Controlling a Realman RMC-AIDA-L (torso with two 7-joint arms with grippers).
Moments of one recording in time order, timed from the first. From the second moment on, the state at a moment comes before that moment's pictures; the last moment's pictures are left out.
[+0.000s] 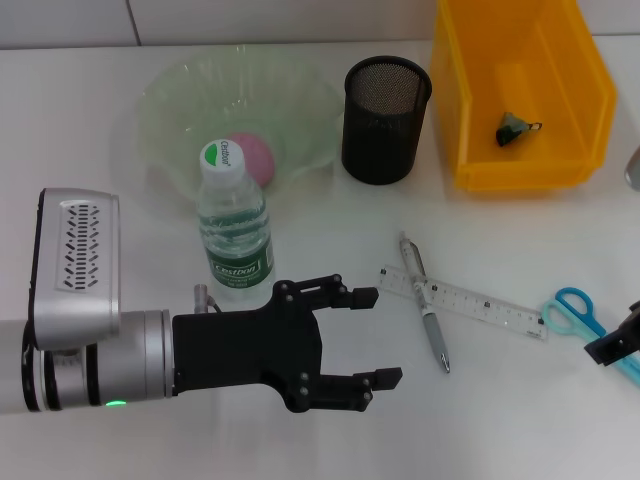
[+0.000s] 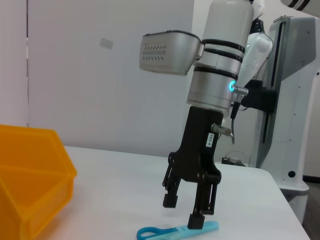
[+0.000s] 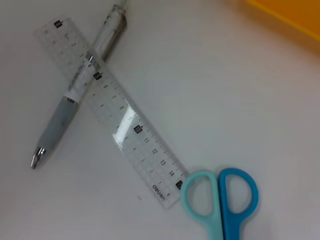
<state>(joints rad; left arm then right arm) -0.26 -2.08 1.59 0.77 1.35 1.38 -1.08 0.33 2.09 -1.37 -1.57 -2.75 -1.69 2.58</state>
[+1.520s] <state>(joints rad) -0.28 -2.08 1.60 0.77 1.35 1.39 -1.08 0.32 2.09 -1.42 -1.49 -2.75 -1.62 2.61</state>
